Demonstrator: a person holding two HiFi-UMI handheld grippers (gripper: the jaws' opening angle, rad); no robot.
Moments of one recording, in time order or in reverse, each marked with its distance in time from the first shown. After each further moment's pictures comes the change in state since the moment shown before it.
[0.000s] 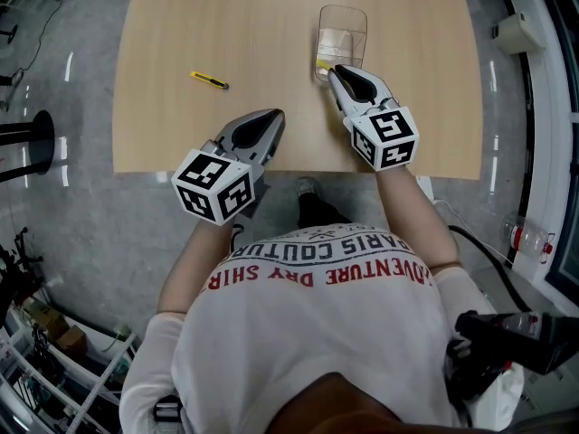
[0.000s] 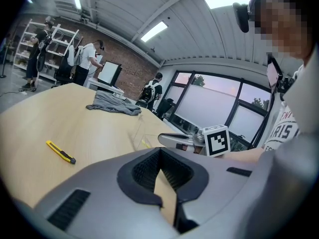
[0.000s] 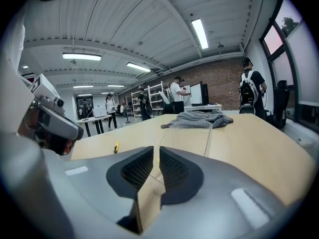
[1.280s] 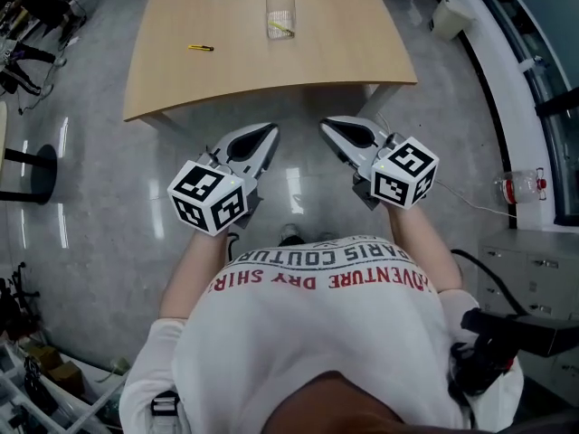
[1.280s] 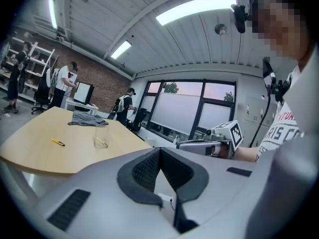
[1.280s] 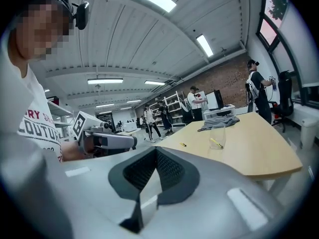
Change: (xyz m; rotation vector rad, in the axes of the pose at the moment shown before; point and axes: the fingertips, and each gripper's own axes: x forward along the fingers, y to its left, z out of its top) left arm -0.267 -0.346 -0.135 0.213 -0.110 -0.182; right arm -0.456 0.299 -0.021 0.108 -0.112 0.218
